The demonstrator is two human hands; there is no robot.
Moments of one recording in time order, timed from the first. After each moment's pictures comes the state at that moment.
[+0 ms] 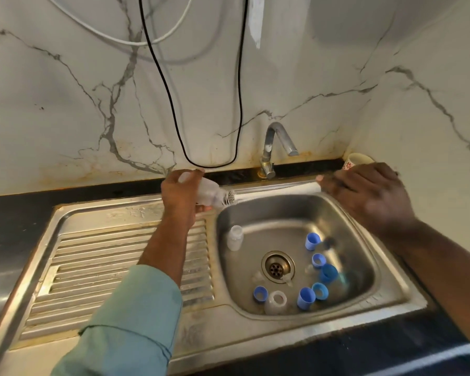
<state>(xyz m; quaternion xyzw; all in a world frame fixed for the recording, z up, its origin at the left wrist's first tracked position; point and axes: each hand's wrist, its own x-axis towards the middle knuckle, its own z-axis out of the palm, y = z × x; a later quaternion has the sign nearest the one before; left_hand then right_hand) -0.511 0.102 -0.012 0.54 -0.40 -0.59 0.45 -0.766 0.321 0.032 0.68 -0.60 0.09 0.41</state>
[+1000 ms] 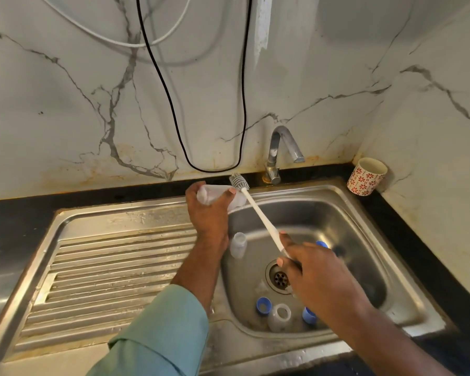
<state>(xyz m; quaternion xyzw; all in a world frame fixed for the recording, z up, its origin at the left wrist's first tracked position) -0.564 0.131 -0.048 0.49 -0.36 -0.58 0.54 -0.633 0.318 0.015 0.51 -0.82 0.17 -0.20</state>
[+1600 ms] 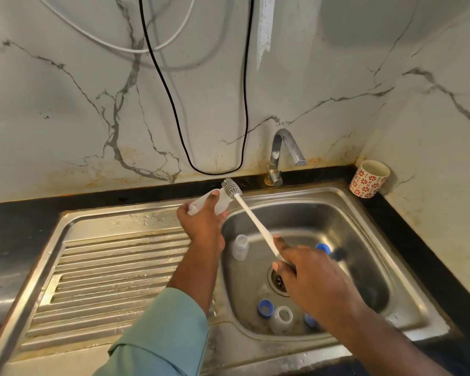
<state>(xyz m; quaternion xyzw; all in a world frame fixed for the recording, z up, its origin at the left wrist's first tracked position) -0.552 0.122 -0.044 0.52 -0.17 -0.65 0.53 -0.629 0.319 0.024 0.53 -0.81 0.14 -0.21</state>
